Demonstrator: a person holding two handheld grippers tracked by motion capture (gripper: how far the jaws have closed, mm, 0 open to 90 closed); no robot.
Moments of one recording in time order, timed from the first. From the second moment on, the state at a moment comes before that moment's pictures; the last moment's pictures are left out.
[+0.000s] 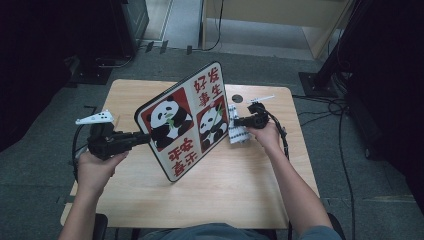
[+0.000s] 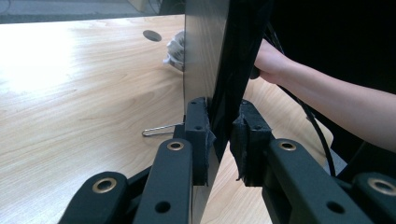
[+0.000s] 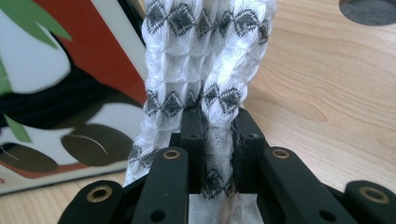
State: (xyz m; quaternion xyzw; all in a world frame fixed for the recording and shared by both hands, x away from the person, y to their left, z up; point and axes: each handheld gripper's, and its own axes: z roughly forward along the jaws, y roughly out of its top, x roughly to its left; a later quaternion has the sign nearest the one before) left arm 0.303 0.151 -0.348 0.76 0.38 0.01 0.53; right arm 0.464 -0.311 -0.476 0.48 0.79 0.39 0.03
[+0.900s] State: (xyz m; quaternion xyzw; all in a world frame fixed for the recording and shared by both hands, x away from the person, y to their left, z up) left arm 0.302 0.151 -0.349 0.76 0.38 0.00 0.53; right arm 0.457 -0.355 -0.456 0.52 0.76 0.40 0.08
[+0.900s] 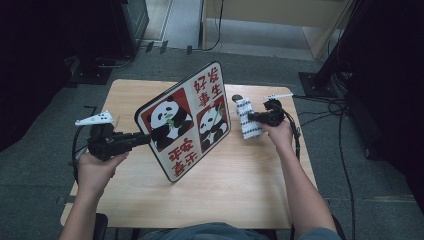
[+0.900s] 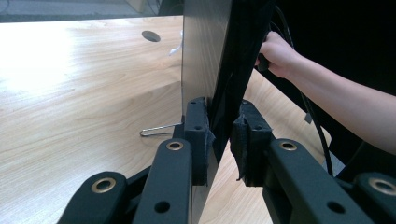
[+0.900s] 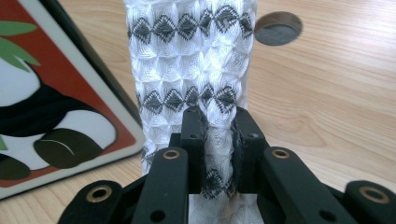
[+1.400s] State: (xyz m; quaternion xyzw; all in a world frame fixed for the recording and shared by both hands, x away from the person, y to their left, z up) left arm 0.301 0.151 -0.348 0.76 0.38 0.00 0.53; right arm 0.453 -0.390 -0.474 0.56 0.73 0.38 0.10
